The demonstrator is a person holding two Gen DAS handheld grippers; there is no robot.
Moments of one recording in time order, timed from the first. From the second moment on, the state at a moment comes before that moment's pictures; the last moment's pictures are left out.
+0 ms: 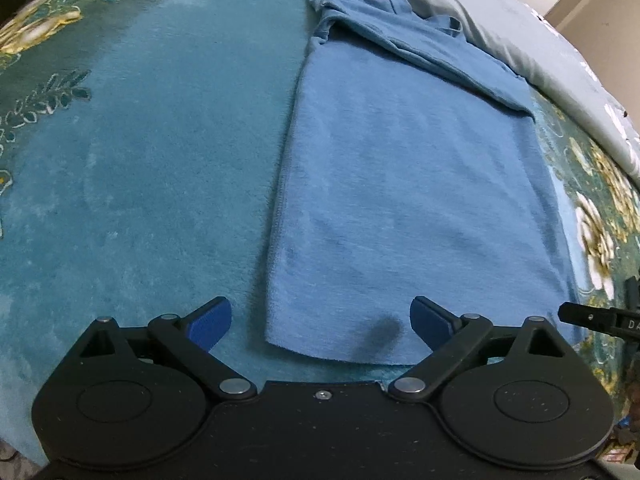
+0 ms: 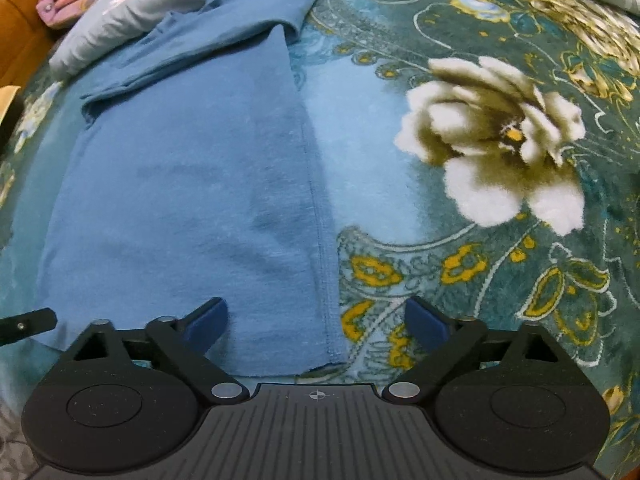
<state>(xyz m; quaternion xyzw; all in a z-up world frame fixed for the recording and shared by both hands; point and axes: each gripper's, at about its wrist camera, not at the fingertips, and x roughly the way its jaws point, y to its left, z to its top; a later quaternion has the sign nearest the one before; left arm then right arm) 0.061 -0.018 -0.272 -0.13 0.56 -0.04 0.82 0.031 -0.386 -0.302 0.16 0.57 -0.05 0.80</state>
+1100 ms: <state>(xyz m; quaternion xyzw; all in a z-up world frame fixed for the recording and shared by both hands) 0.063 0.008 -0.273 -0.25 0.56 -0.06 0.79 0.023 -0.417 -0.308 0.33 0.57 -0.04 0.76</state>
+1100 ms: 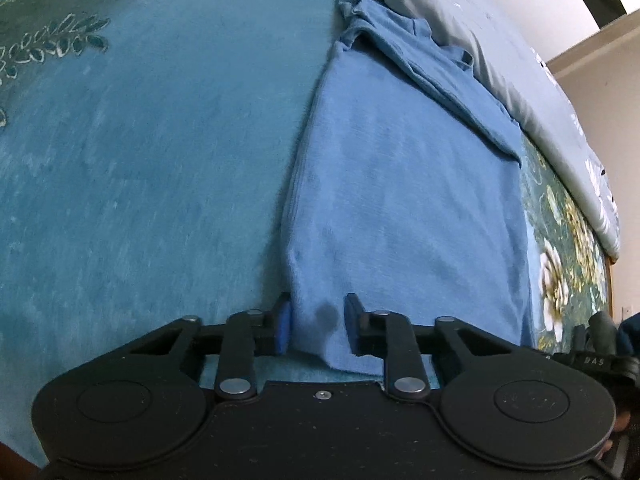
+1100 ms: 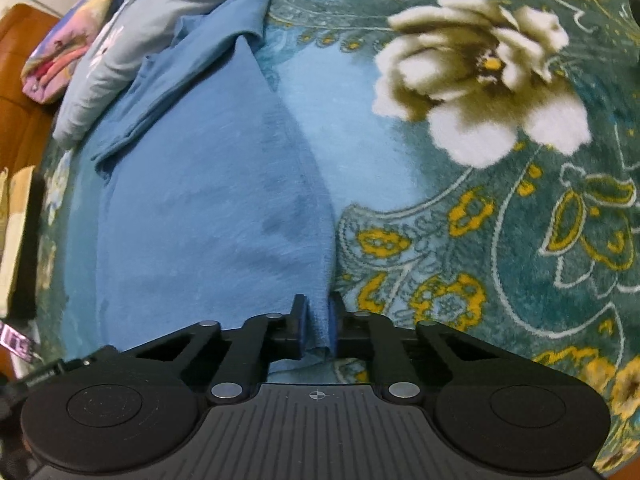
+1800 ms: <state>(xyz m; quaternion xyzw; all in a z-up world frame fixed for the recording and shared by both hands) 0.099 0.007 -0.173 -0.28 0.50 -0.04 0.81 0.046 -0.442 -0.250 0.41 0.53 0.01 0.74</state>
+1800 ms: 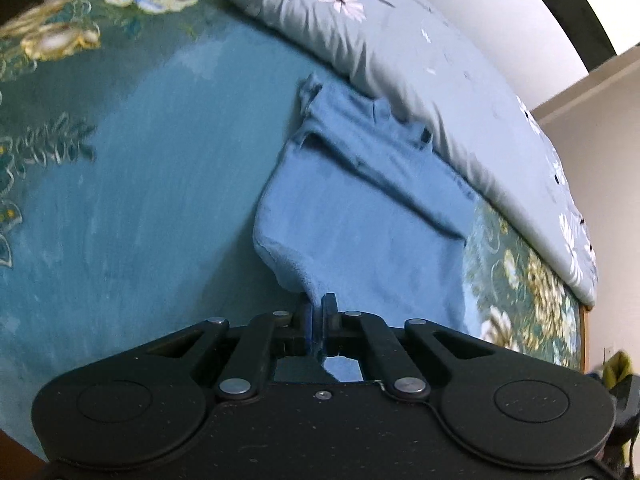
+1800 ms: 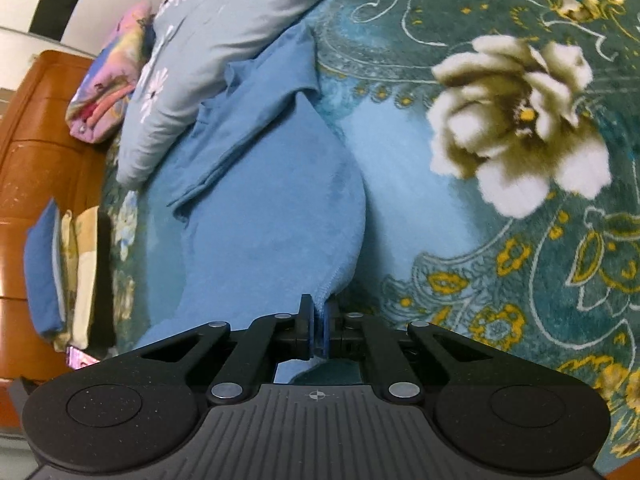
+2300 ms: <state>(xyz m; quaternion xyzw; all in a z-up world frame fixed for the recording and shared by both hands) 0.167 0.024 -0.142 -0.30 0.46 -0.08 0.83 0.119 -0.460 -0.198 0.43 0.48 0.00 0.77</state>
